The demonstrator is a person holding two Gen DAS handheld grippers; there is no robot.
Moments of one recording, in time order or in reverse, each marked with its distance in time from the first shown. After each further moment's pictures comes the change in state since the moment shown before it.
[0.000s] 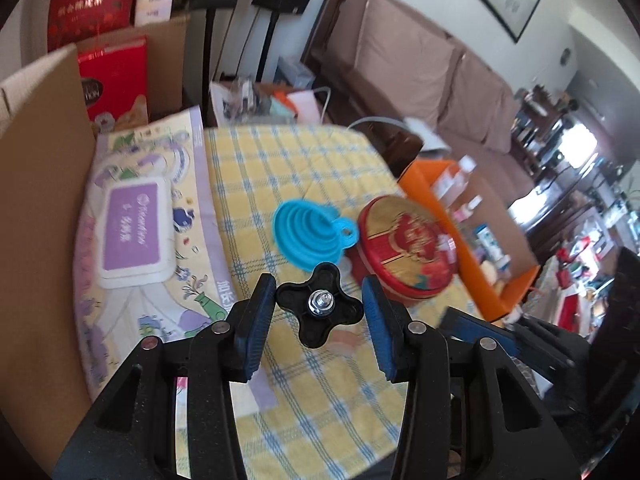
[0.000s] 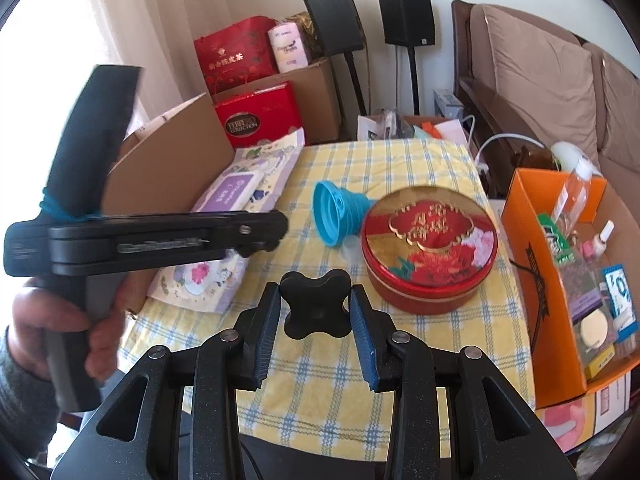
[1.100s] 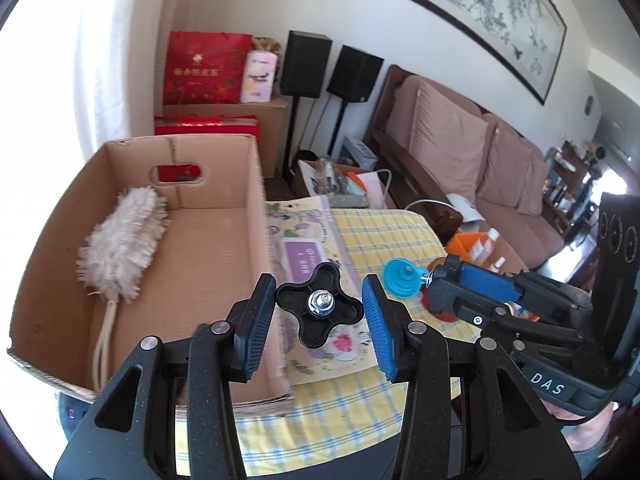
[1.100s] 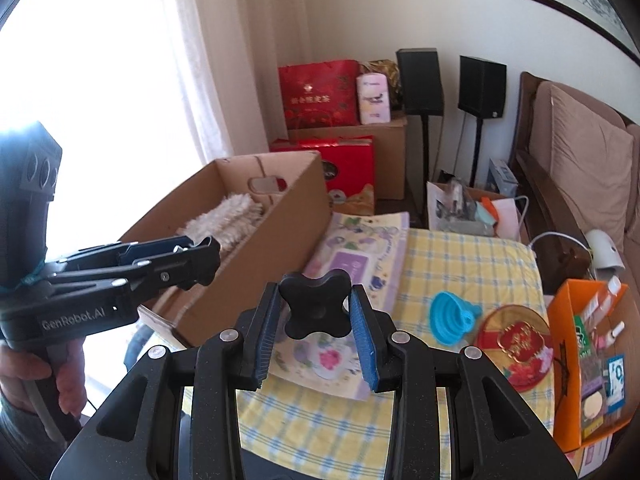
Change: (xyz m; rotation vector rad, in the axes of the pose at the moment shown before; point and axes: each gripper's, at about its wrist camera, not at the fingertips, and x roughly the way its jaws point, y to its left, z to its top) left arm -0.176 0.084 -0.023 -0.075 -0.251 0.168; right arm -0.024 0.145 0.074 -0.167 -0.101 0.080
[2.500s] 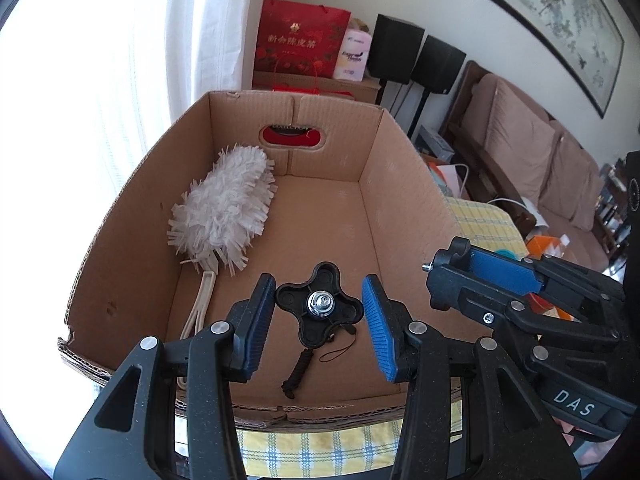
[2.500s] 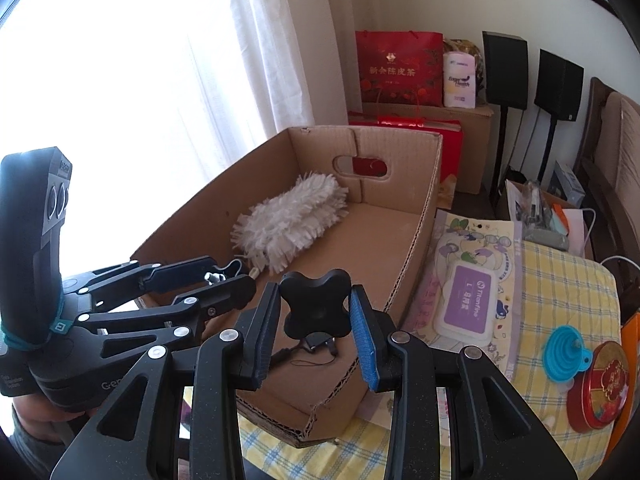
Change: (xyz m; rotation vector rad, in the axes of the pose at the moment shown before) left arm 0.015 0.112 -0.023 -0.106 0.063 0.187; right arm 0.100 0.097 0.017 -0.078 0.101 0.135
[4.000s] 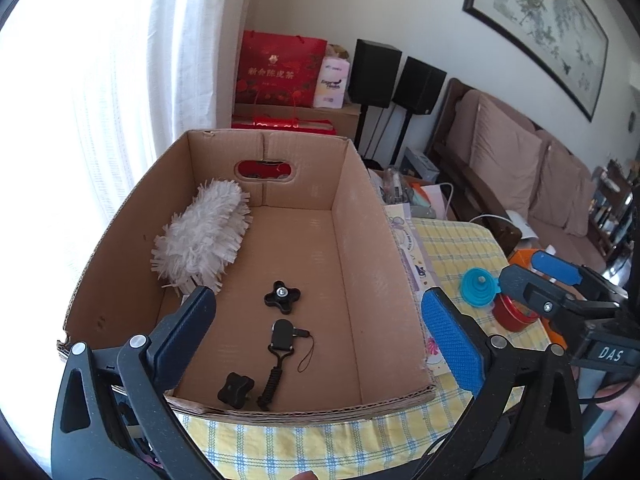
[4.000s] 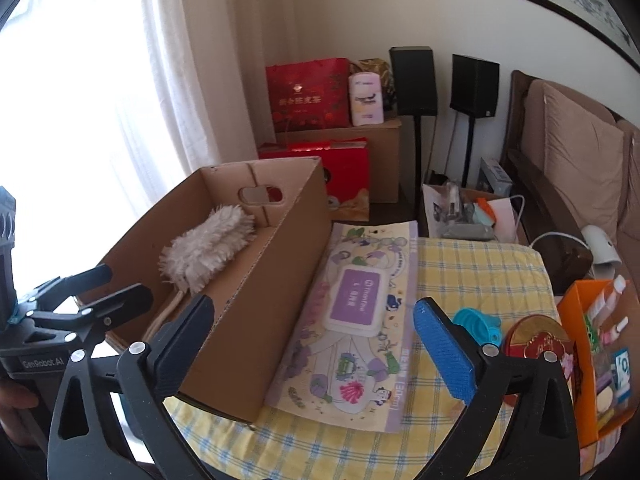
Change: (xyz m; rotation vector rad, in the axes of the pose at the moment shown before) left arm -0.025 -0.041 0.006 0.037 -0.100 -0.012; right arm -0.071 -0.070 -0.017 0.139 -0.114 -0.197
